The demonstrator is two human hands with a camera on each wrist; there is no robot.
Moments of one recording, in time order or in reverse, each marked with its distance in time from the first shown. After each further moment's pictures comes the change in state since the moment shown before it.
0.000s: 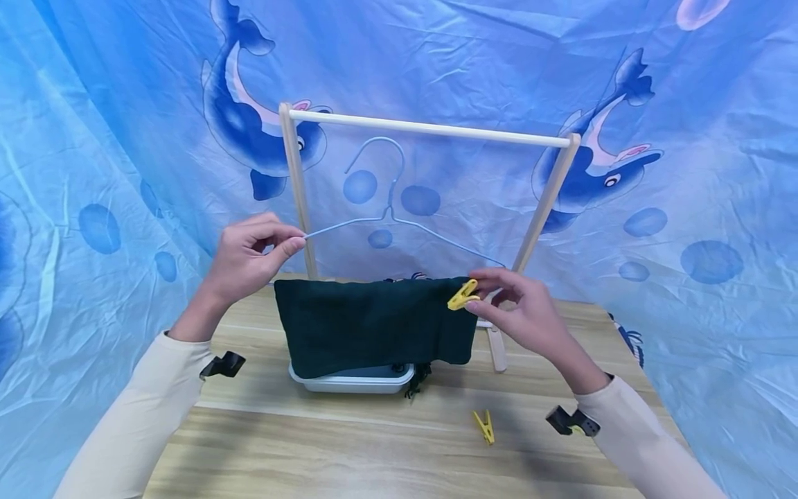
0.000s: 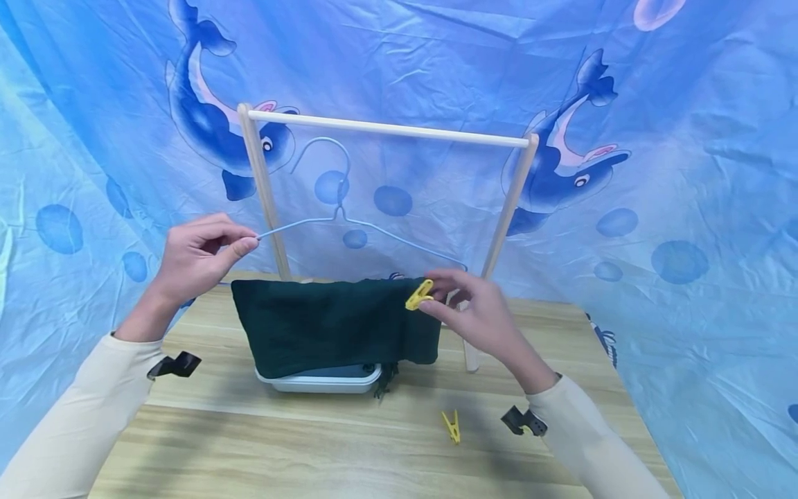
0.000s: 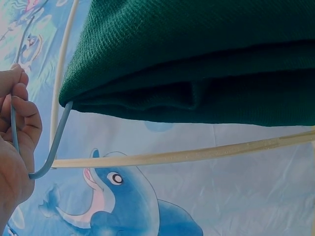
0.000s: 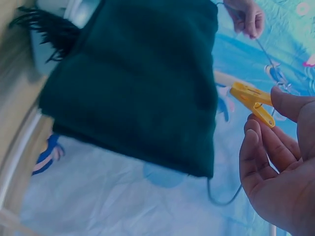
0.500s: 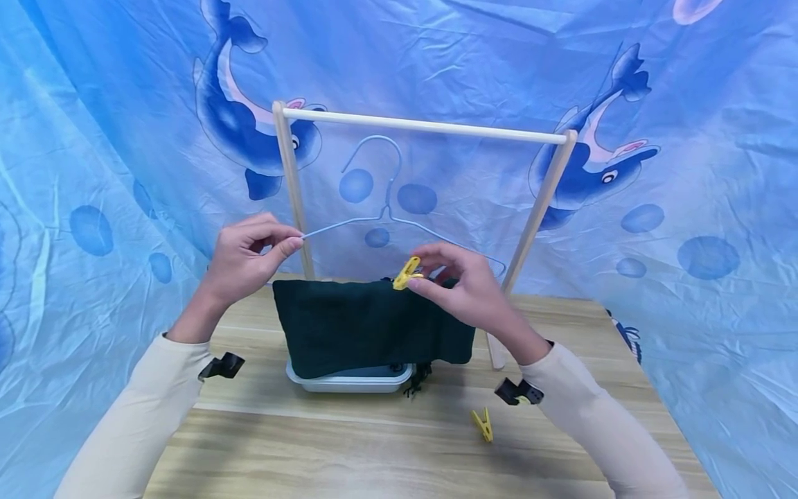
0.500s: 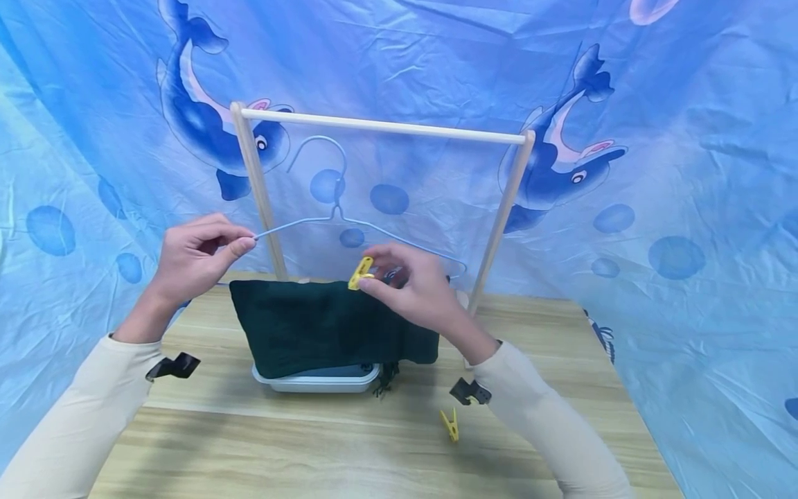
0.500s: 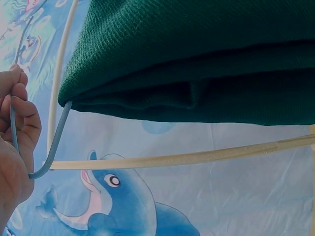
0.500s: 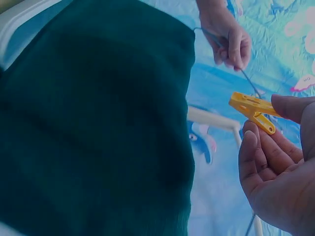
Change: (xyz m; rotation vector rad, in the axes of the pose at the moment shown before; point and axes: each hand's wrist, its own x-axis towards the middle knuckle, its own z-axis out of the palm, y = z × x) left_hand 0.001 -0.002 0.005 -0.010 0.026 0.002; right_hand 0.052 -0.040 0.043 0.095 -0.048 -0.133
